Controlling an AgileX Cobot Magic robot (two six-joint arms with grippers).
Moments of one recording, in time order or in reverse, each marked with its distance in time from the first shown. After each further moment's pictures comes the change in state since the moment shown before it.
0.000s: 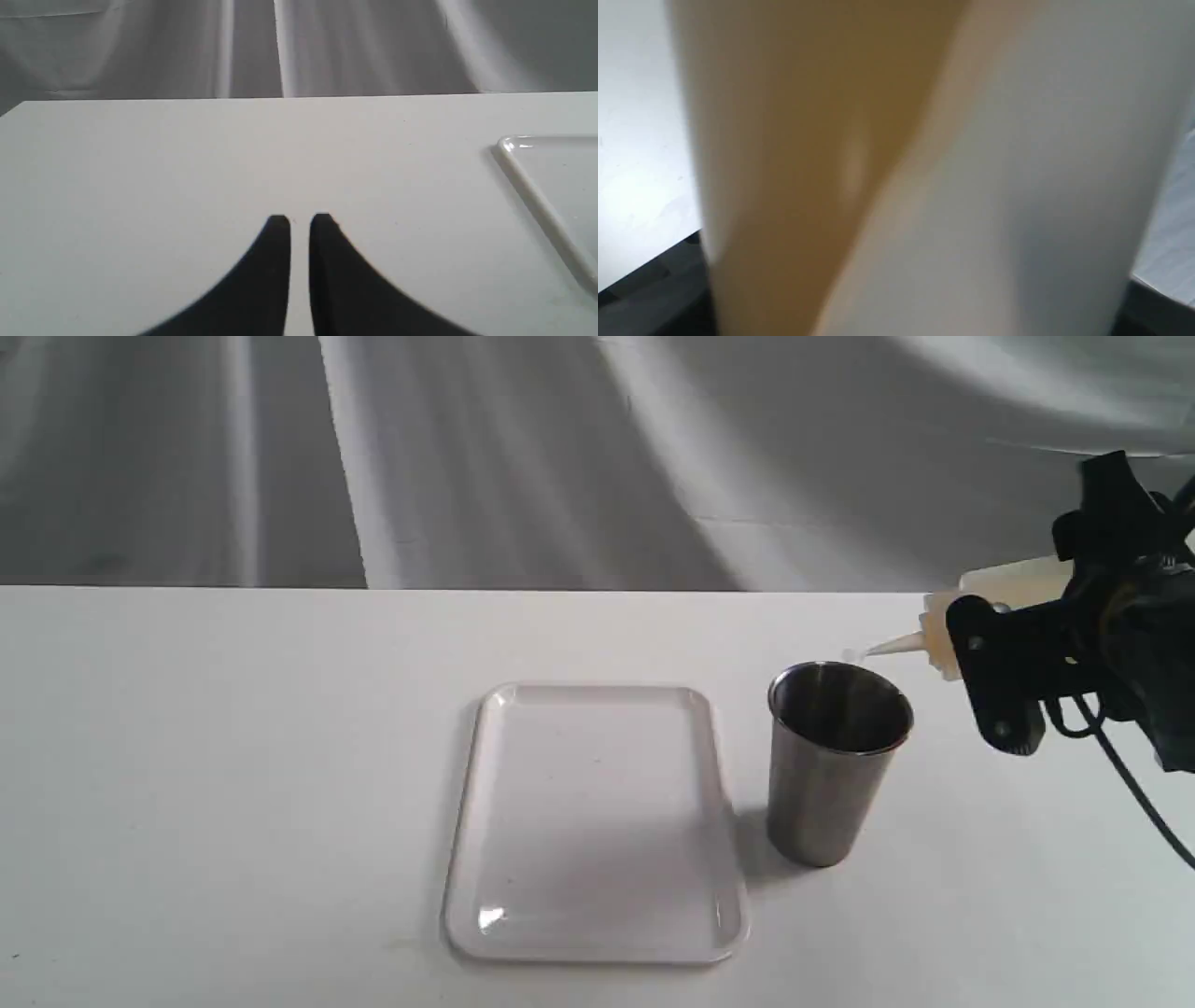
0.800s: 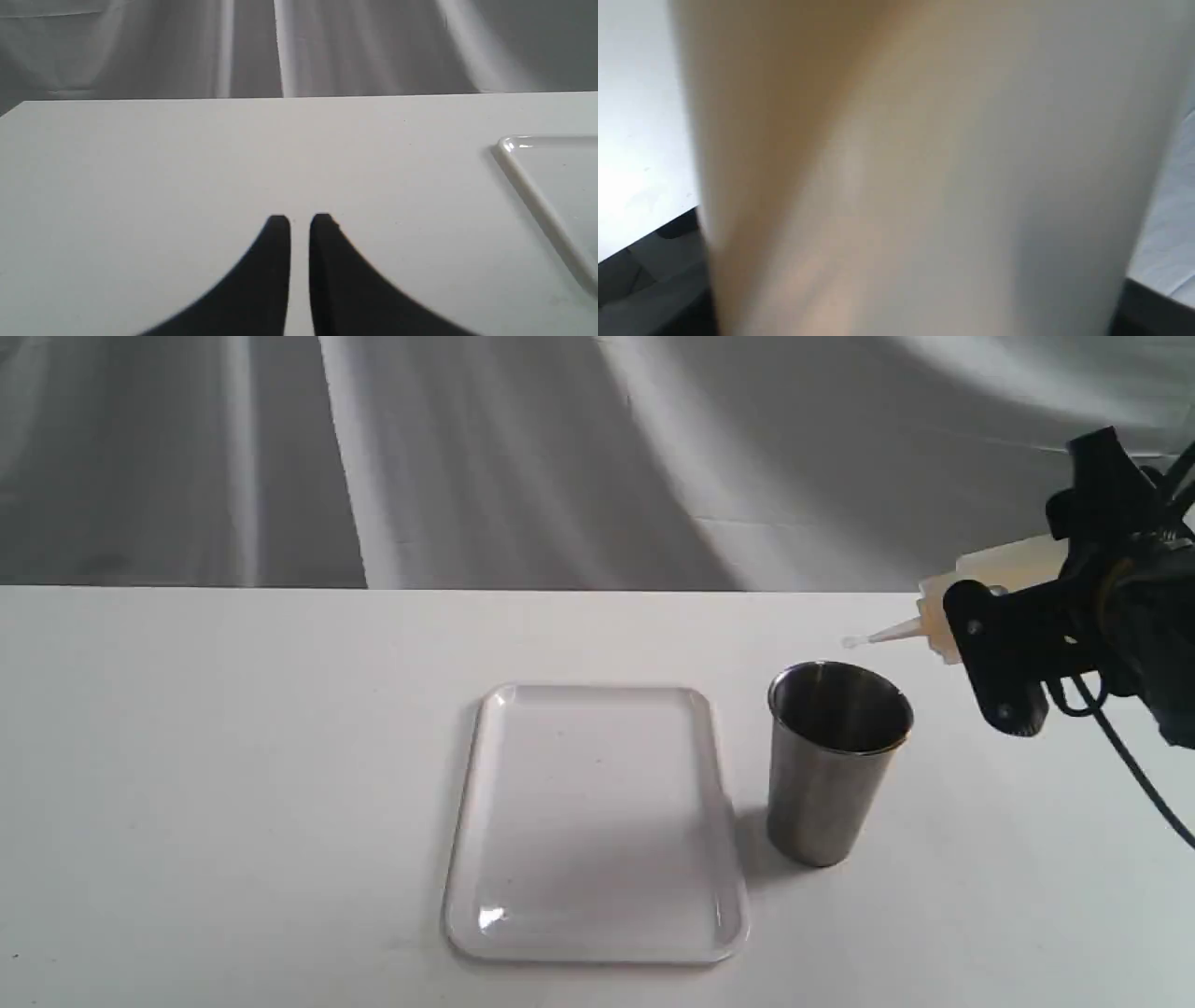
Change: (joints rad) left arm 0.000 0.000 0.000 0.000 0.000 0.000; right arm 0.000 0.000 -0.034 0.000 -0.002 -0.052
